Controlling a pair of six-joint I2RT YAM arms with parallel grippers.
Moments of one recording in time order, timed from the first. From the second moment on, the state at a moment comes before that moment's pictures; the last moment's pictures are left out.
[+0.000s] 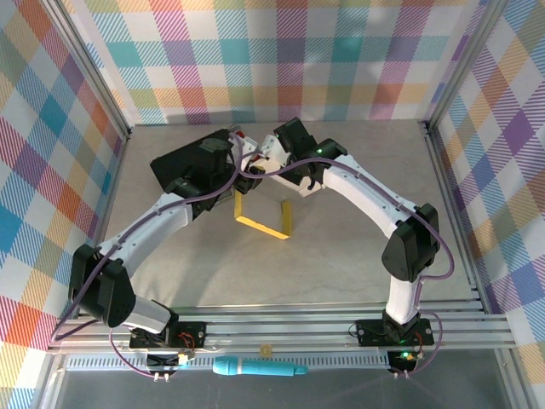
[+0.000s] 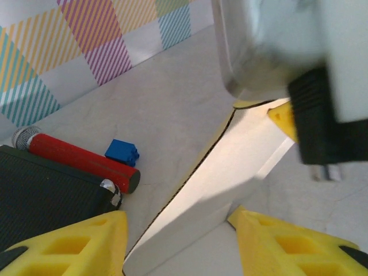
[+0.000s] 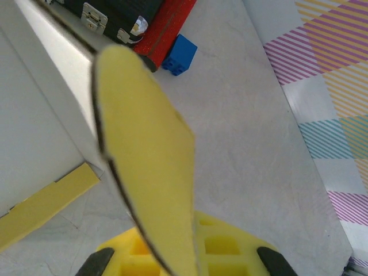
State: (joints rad) left arm -0.50 1.46 1.18 -0.20 0.09 0.16; right arm 0.70 1.85 1.81 -0.84 0.28 -0.56
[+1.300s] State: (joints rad) left arm -0.40 1.41 1.33 -0.53 0.16 -1.71; right arm 0.68 1.77 1.73 -0.83 0.16 -0.45
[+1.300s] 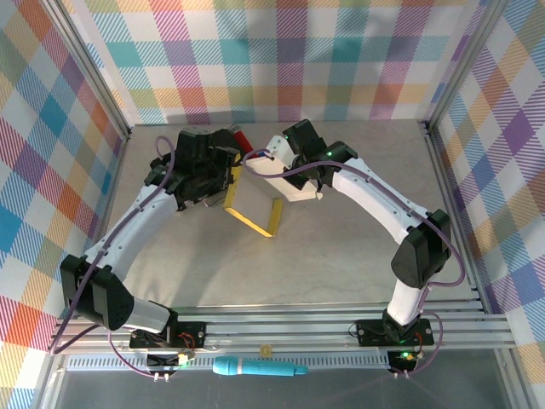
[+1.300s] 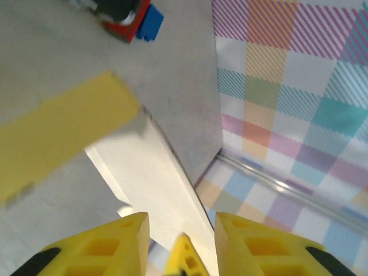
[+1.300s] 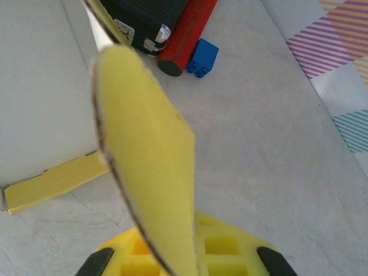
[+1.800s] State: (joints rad) left arm -0.48 1.54 1.35 -0.46 0.03 -2.09; right arm 0.70 1.77 1.73 -0.83 0.18 -0.44
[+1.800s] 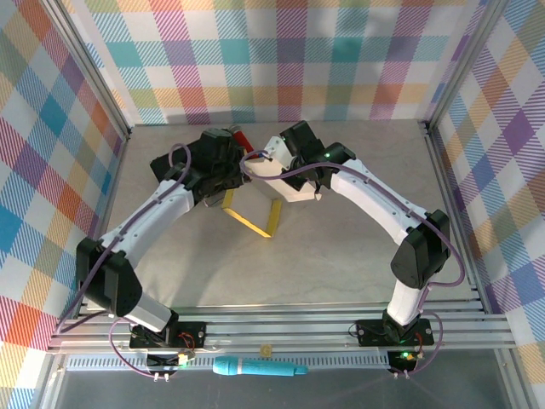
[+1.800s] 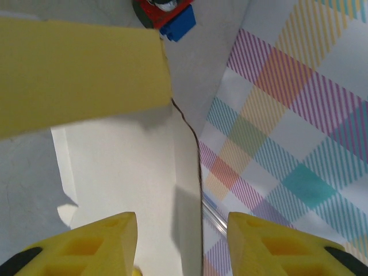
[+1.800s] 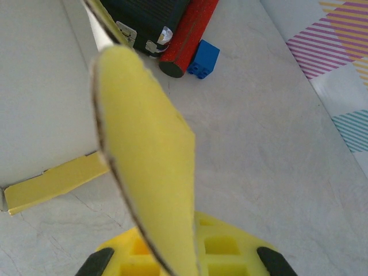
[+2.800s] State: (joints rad) left arm -0.49 1.53 1.31 -0.33 -0.06 -2.09; right arm 0.73 1.77 1.75 -0.85 0.18 -0.42
